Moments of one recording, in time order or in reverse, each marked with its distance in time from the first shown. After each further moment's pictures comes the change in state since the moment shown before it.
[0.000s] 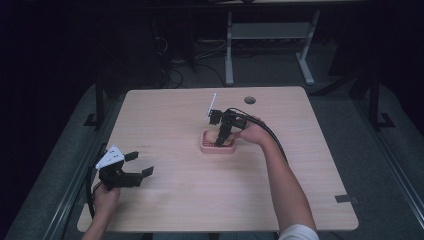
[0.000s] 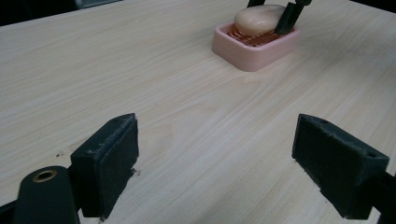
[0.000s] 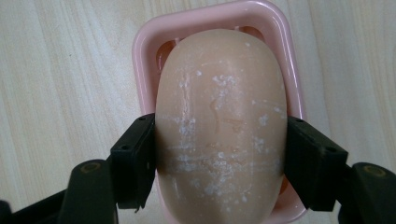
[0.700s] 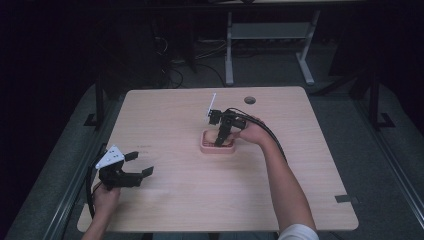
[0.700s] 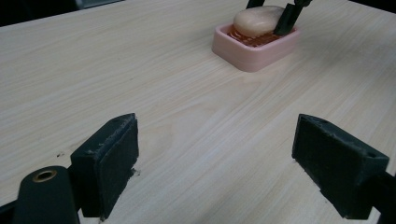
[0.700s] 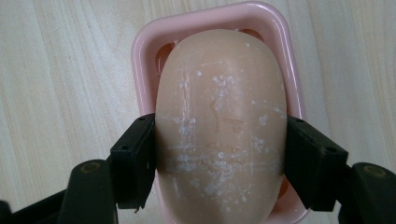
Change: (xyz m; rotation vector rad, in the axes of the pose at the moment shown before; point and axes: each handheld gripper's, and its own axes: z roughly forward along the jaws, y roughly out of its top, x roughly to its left) left arm 0.000 0.000 0.000 -0.002 0.000 0.000; right arm 0.000 0.001 0.001 0.000 0.003 0.004
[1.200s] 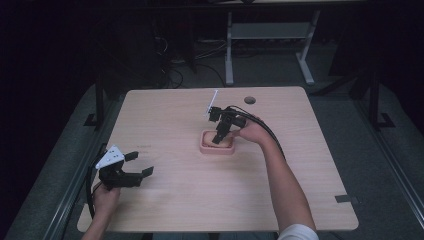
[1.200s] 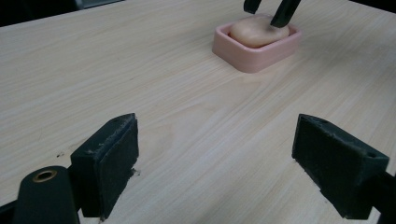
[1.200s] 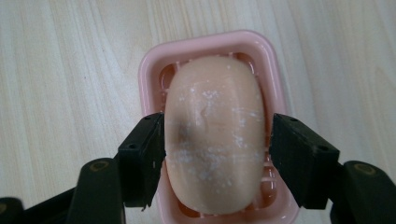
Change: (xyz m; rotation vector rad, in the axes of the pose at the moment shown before) left arm 0.000 0.000 0.000 -0.001 0.000 0.000; right arm 0.000 0.002 -0.011 -0.067 0.007 0.009
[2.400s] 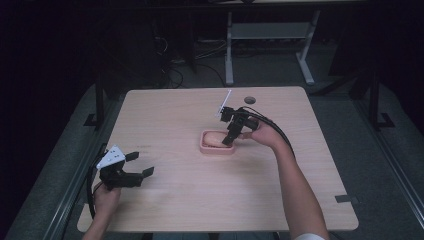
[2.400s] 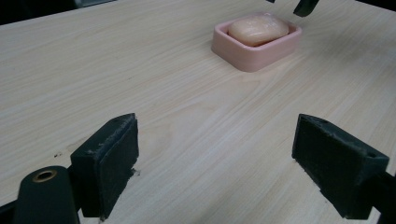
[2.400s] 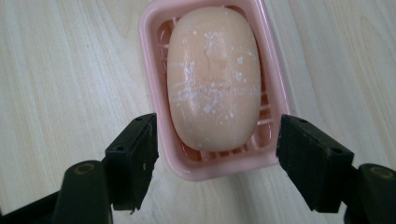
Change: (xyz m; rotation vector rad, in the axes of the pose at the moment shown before) left arm 0.000 0.000 0.001 0.016 -0.002 0.004; right arm 0.003 -0.034 -0.018 -0.007 -0.016 0.066
